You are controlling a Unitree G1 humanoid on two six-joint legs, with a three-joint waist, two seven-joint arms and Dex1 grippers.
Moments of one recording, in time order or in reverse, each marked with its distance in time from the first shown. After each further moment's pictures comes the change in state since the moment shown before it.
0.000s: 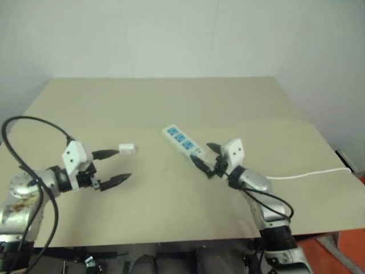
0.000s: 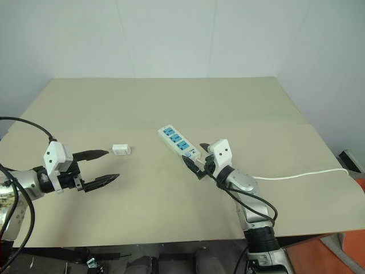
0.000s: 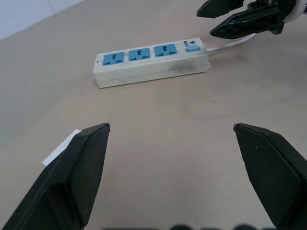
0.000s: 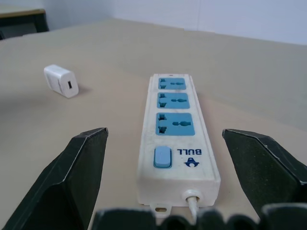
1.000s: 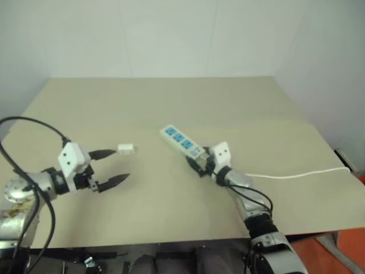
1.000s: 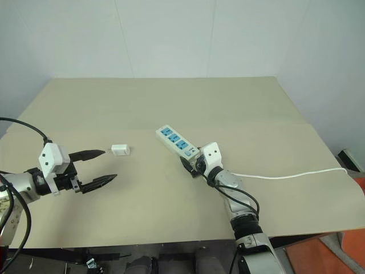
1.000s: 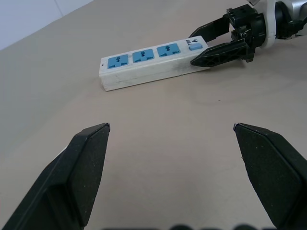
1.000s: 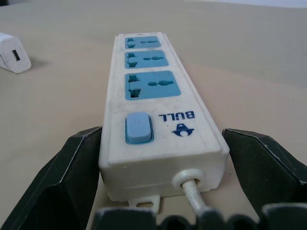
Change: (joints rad) left arm 0.034 0.000 0.029 -0.050 0.005 -0.004 0.055; right arm -0.128 0.064 0.008 0.382 -0.057 -0.200 -0.099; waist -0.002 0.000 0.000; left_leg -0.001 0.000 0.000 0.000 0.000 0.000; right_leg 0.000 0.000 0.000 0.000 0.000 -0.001
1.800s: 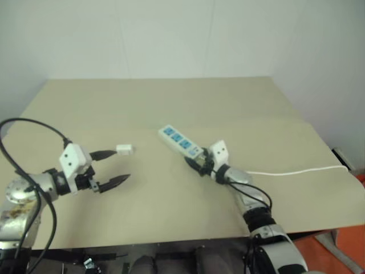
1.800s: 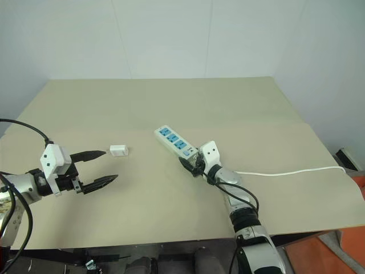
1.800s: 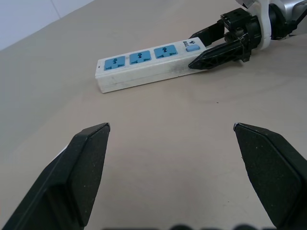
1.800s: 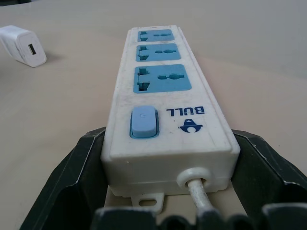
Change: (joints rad) left arm 0.007 -0.013 -0.004 0.002 0.011 -0.006 0.003; right arm -0.076 0.002 -0.011 0.148 0.002 -0.032 0.110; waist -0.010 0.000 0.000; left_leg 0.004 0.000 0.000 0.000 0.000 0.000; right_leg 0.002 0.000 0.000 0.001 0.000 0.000
